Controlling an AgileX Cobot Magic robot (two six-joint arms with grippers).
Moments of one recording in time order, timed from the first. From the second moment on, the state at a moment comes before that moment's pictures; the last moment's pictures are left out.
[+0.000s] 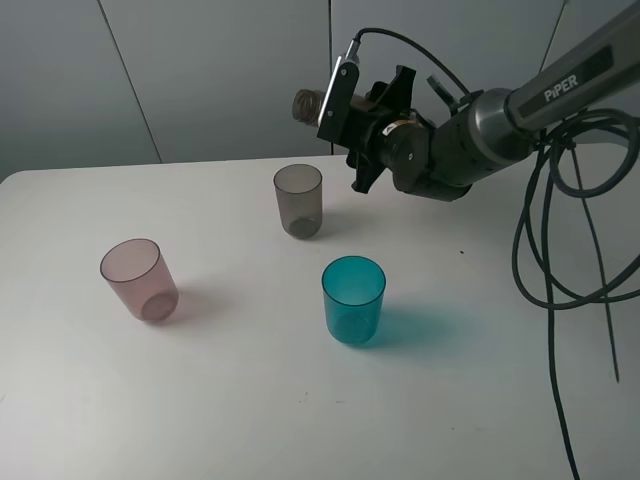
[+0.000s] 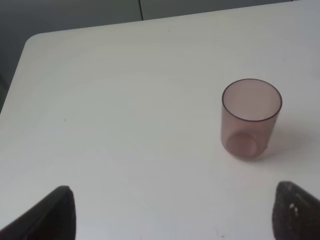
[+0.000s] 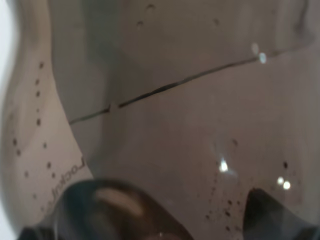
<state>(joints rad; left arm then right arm) -0.02 0.00 -0.51 0.01 1.08 0.06 0.55 2.15 -1.15 0.54 -0.66 -1.50</state>
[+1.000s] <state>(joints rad) -0.02 0.00 -0.51 0.01 1.08 0.06 0.55 2.15 -1.15 0.54 -0.66 -1.83</state>
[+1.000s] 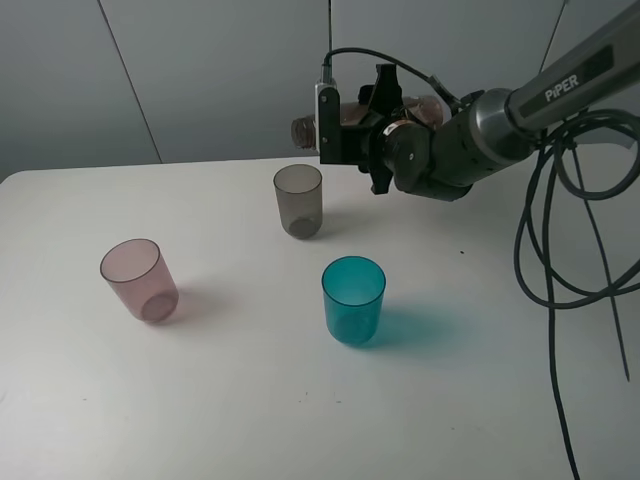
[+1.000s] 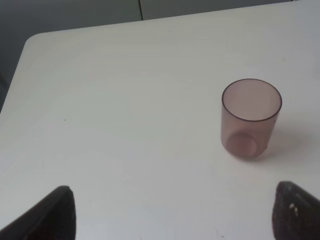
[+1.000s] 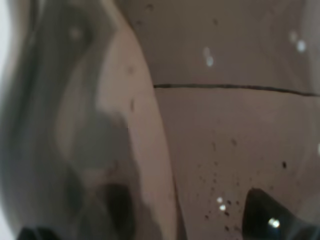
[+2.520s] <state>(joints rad) -0.02 0.00 -0.51 0.01 1.08 0.06 0.52 2.15 -1.15 0.51 -0.67 -2.02</state>
